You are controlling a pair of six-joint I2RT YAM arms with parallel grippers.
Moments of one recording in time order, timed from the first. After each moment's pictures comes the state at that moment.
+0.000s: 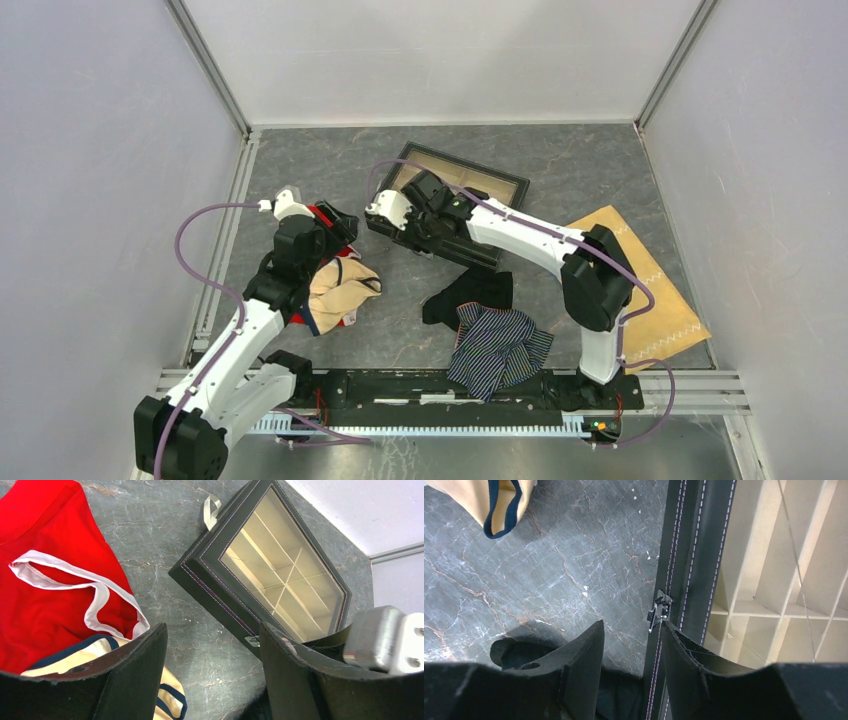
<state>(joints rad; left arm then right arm) -0.32 0.86 0.60 -0.14 -0.21 -0.75 0.86 1.90 1.57 -0.62 -0.10 -0.41</state>
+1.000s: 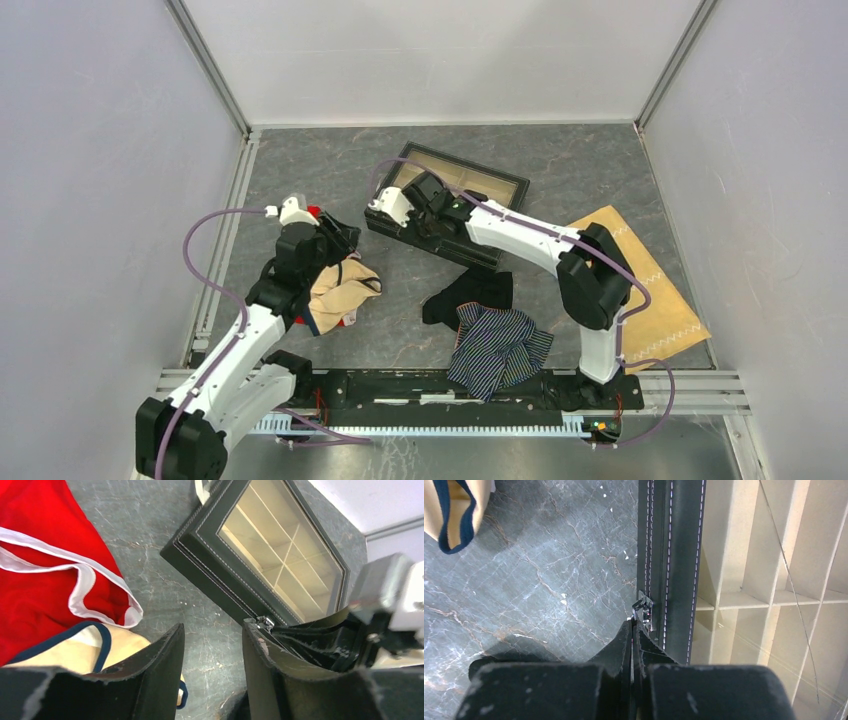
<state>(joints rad) -0.32 0.84 0.55 -0.11 -0.15 -0.75 0.86 1.92 1.54 -0.55 -0.01 -0.37</state>
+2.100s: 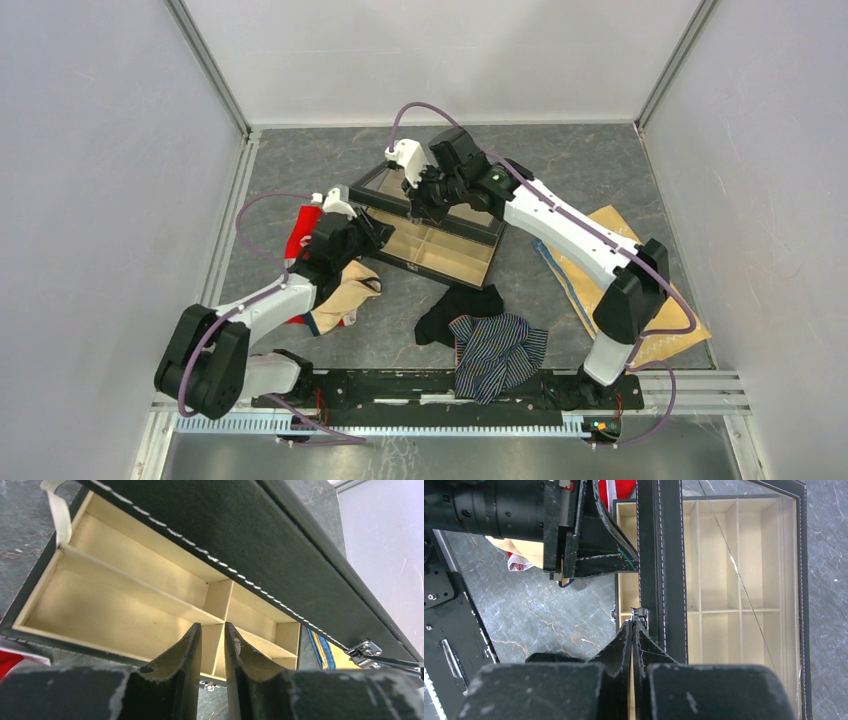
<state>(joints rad) -0.41 1.24 0.51 0.36 0.03 -0.75 0.78 1.75 1.70 -0.65 -0.30 -0.24</state>
